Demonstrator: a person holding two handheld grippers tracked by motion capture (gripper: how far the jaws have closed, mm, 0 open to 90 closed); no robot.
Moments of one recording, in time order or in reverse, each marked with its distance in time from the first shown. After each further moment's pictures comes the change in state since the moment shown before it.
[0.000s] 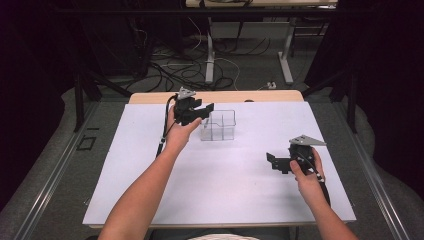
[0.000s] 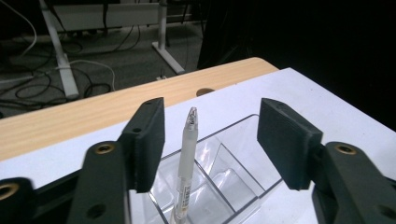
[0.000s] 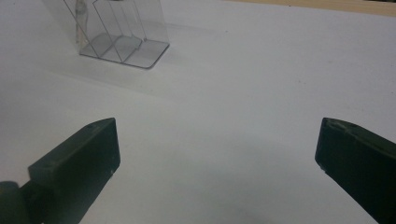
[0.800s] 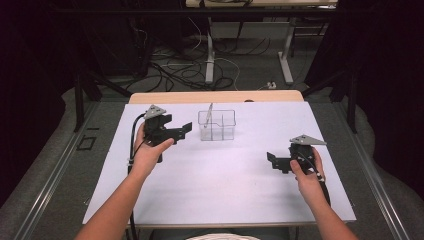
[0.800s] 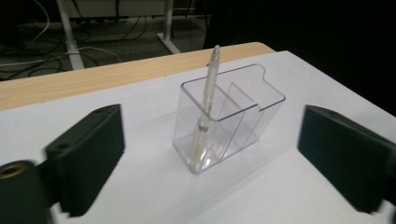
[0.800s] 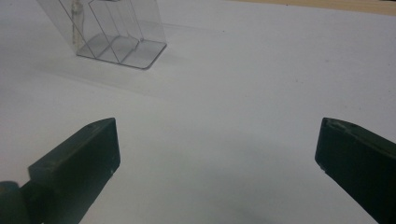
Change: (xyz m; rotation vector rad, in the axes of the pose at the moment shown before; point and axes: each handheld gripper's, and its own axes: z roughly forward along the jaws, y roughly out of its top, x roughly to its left) left arm 0.024 -0.044 -0.093 0.043 0.021 -0.031; right arm -0.001 0.001 0.001 0.006 -0.009 0.015
